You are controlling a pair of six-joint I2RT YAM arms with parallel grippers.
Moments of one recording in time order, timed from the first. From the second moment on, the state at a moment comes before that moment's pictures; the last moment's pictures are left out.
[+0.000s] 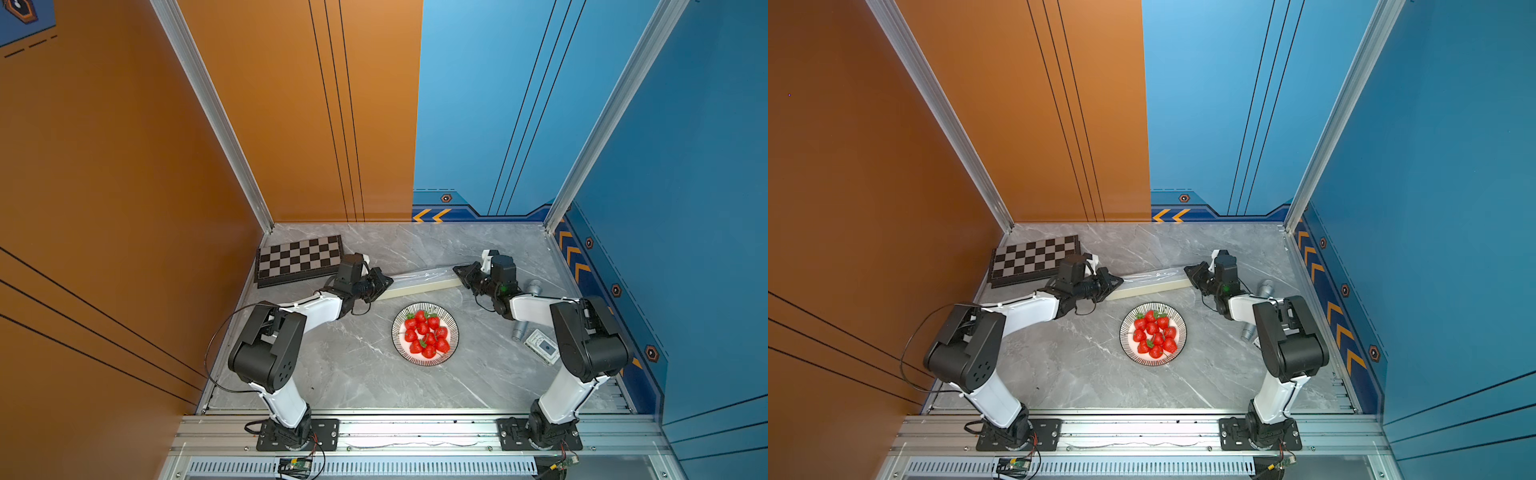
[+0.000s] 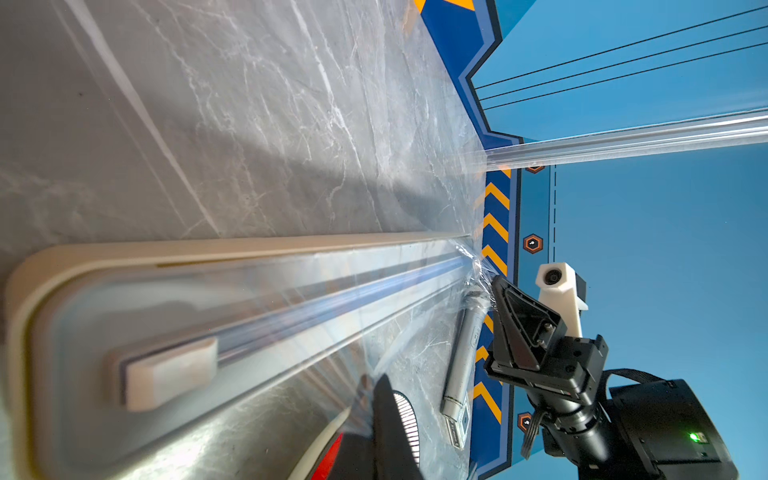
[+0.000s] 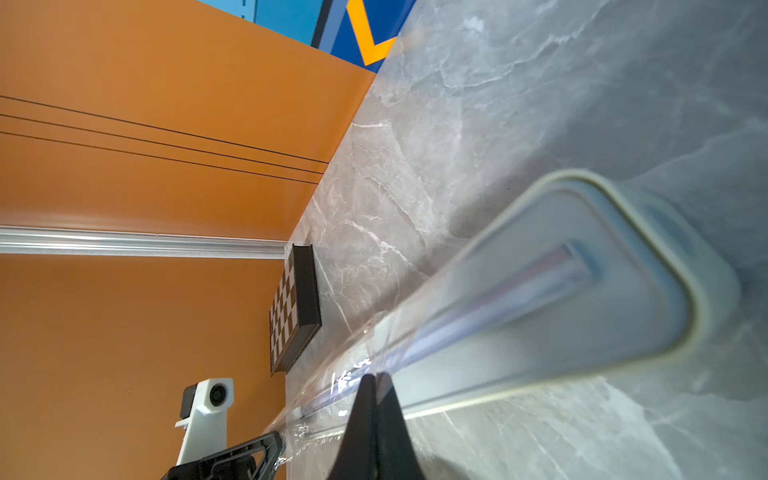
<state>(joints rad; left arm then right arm) -0.36 1.70 0.90 0.24 0.44 -1.04 0.21 1.73 0.83 0.49 -0.40 1.09</state>
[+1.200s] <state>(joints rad) -0.36 1.52 1.09 -0.03 0.44 -1.01 0.20 1.51 0.93 0.27 -0.40 1.06</state>
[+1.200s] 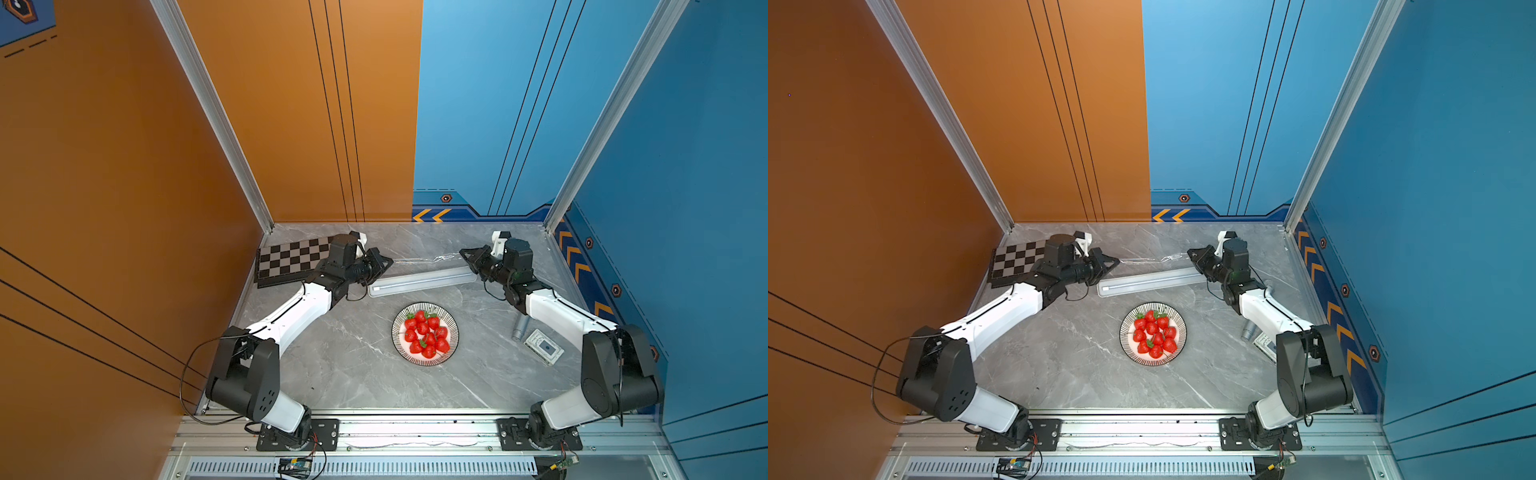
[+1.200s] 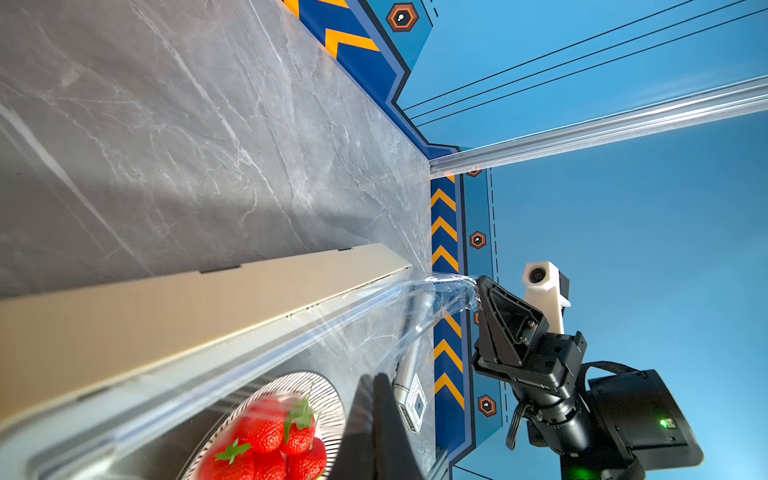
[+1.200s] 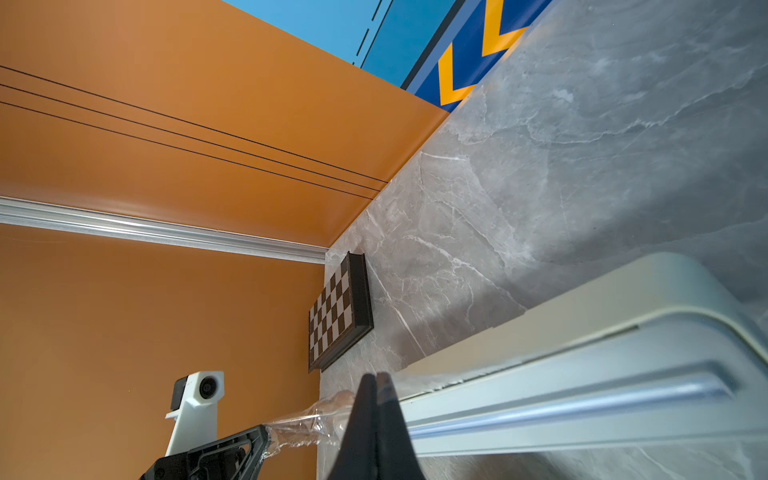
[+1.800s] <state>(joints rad) -0.36 1.52 1.13 -0.06 0.43 -1.00 0.20 1.49 0.96 0.25 -0.41 1.06</state>
